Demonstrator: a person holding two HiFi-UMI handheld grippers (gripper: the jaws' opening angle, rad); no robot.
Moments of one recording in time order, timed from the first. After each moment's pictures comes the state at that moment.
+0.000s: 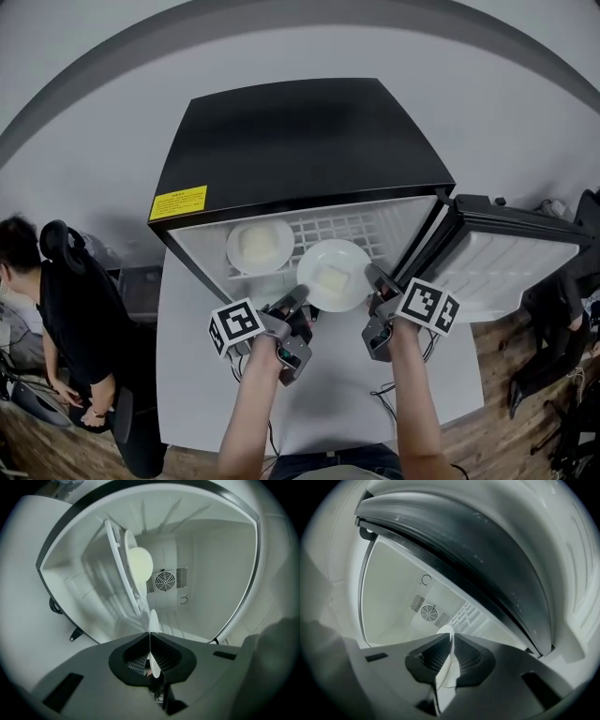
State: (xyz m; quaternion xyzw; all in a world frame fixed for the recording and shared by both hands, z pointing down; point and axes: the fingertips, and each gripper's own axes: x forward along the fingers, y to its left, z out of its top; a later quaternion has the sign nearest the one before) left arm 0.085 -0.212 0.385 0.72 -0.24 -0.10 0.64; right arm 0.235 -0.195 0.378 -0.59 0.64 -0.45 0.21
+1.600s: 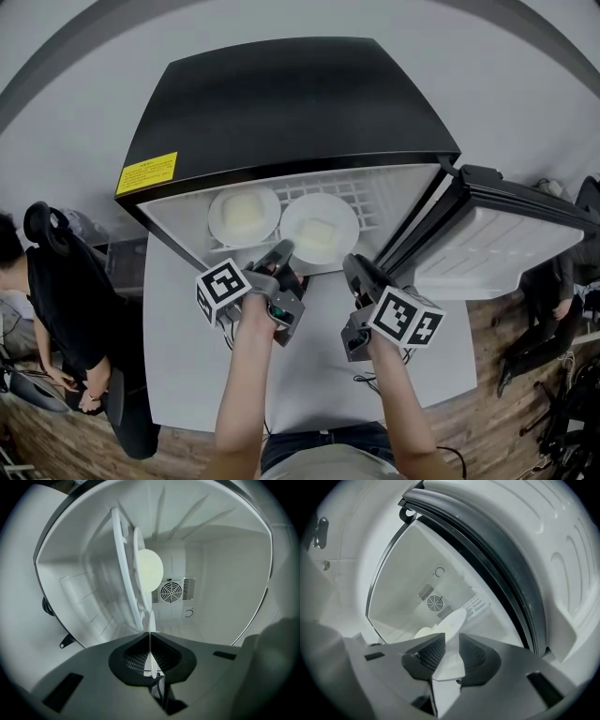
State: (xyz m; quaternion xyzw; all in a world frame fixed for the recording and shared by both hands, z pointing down) left arm 0.091 -0.250 0.392 0.69 -0.27 -0.15 0.66; right arm 0.199 -0.172 0.386 -0.61 0.67 -0.38 0.16
